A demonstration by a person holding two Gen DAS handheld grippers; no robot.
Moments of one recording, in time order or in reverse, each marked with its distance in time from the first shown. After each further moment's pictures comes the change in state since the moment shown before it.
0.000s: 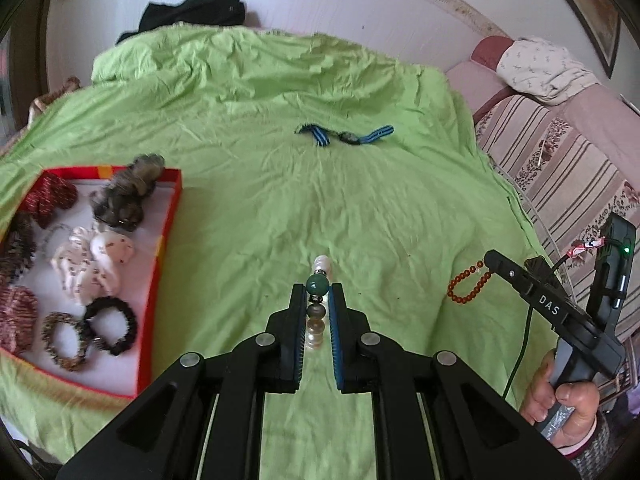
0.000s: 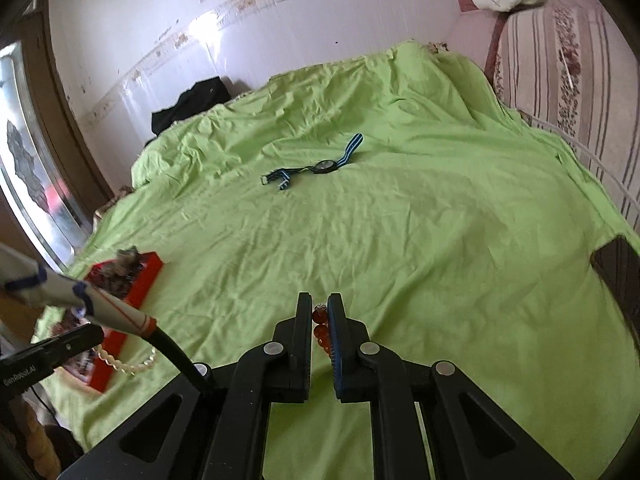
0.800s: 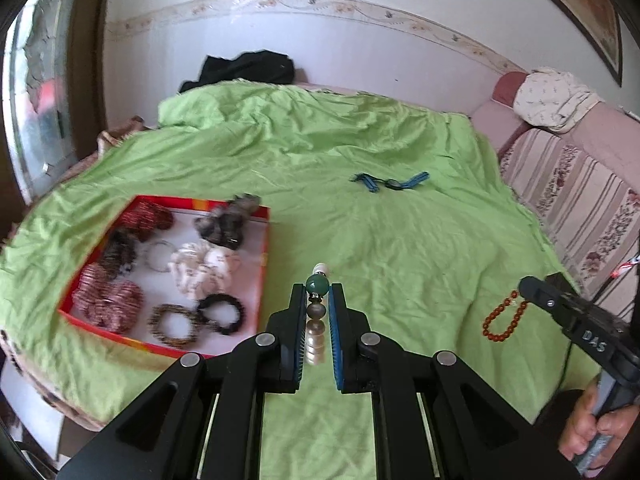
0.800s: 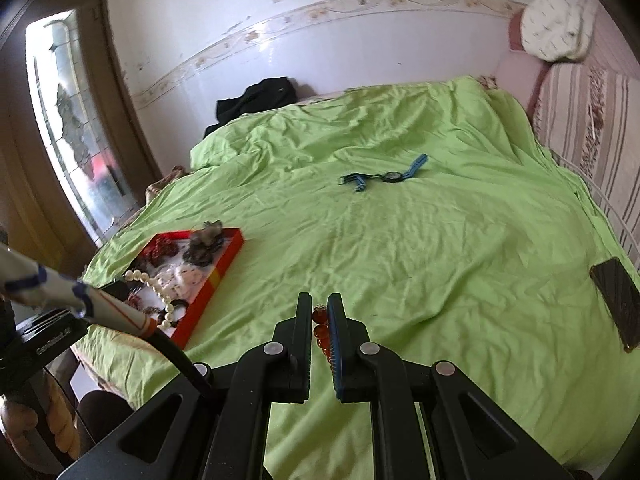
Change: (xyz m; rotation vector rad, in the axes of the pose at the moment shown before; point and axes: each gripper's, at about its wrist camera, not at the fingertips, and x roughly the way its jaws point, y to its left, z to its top) left arm -0.103 0.031 -0.032 0.002 -0.176 0.174; right arm -0.075 0.098 -0.028 -0.157 -0.011 0.081
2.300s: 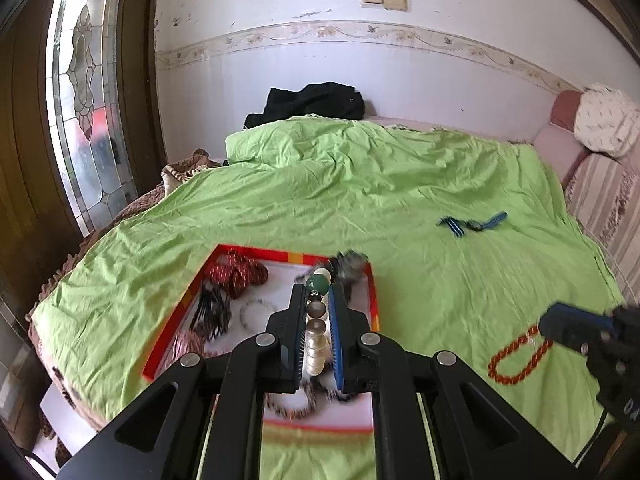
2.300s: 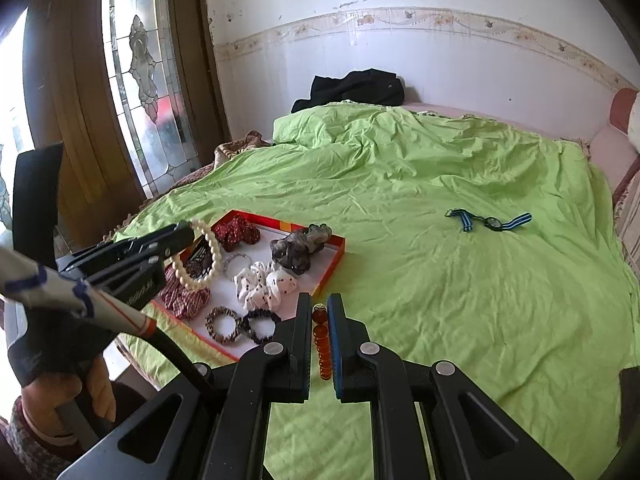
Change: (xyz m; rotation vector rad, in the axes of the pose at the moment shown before) left arm 0.011 0.083 0.055 -0.010 -0.093 0.200; right arm 0.045 0.139 0.046 -0.254 0.064 0.127
